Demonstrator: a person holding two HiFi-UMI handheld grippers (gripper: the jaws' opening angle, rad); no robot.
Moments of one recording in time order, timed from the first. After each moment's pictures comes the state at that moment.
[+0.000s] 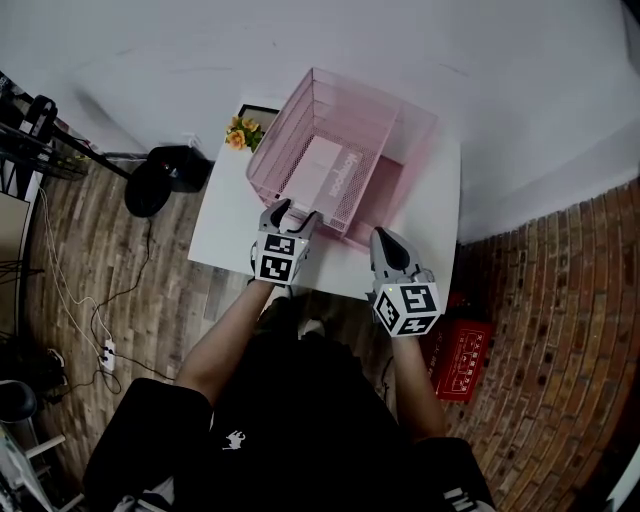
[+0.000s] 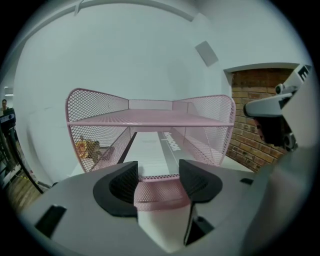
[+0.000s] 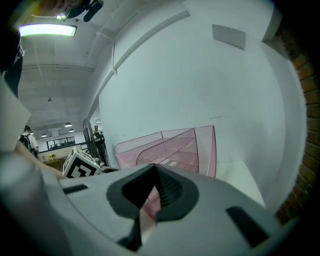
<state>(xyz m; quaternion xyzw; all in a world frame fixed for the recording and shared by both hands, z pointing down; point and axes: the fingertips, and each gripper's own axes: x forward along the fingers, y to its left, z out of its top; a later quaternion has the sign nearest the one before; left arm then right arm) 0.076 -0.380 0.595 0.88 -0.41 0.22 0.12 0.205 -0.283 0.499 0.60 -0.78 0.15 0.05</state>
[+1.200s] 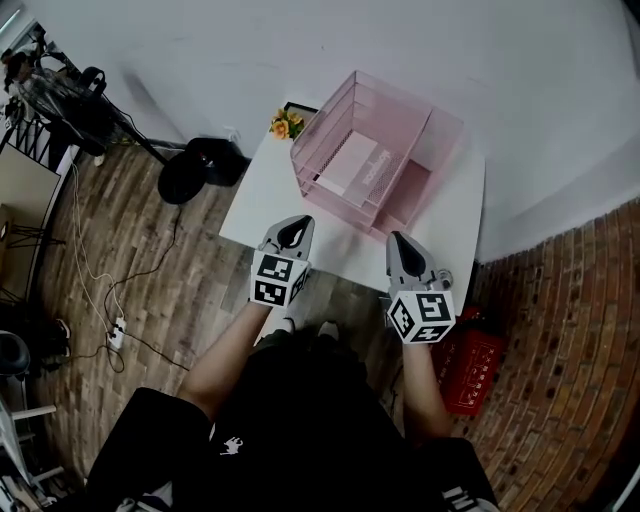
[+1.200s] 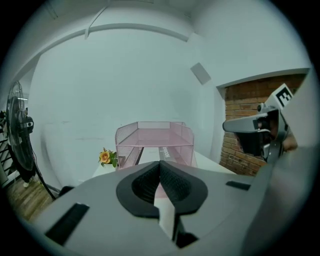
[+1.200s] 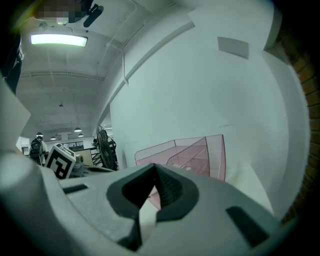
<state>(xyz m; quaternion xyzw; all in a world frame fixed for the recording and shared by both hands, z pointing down) 0.012 -0.286 0.521 0.88 -0.45 0.16 0.08 0.171 -0.230 0.467 0.57 -0.81 0.12 0.02</state>
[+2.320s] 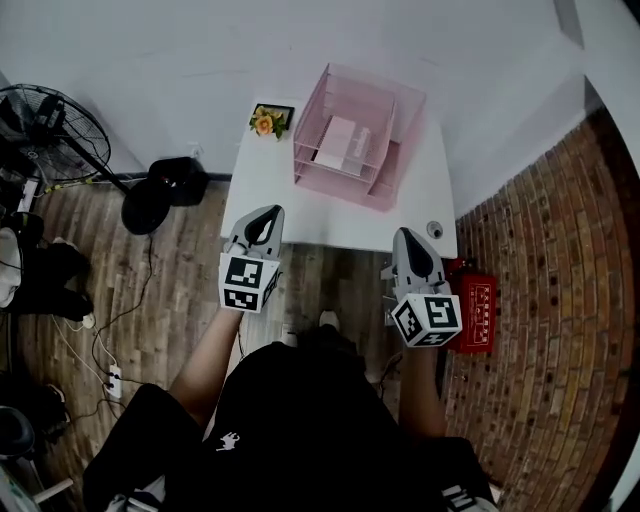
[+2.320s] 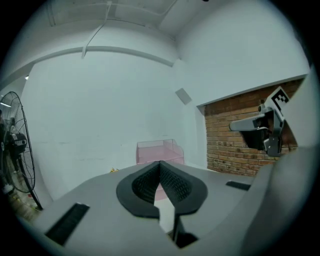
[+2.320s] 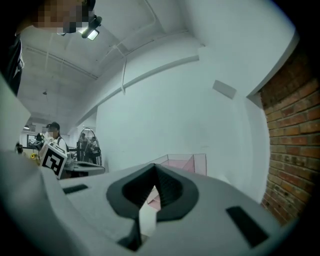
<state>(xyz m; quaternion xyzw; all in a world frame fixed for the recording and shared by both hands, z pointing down) -0.105 -0.228 0.441 0.92 -0.37 0.10 0.00 0.088 -0.113 0.392 0.69 -0.72 0.06 0.00</state>
